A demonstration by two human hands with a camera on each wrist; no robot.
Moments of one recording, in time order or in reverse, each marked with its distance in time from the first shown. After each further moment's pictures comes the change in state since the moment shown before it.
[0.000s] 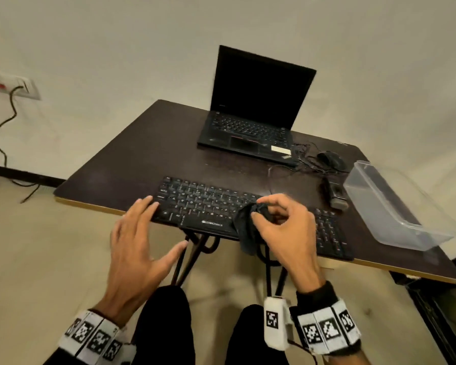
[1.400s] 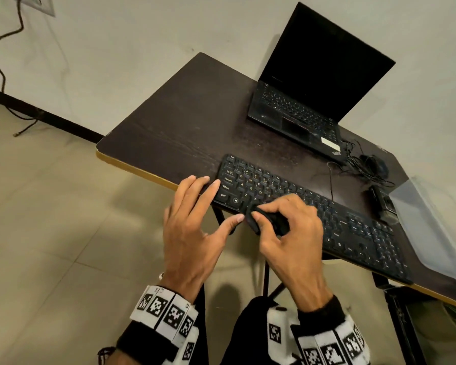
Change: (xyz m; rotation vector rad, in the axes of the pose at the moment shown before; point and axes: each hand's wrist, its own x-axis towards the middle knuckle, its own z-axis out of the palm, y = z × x) left_hand 0.009 -0.016 0.027 -0.271 0.189 -0.149; right_hand -0.026 -0.035 0.106 -0.240 -0.032 -0.388
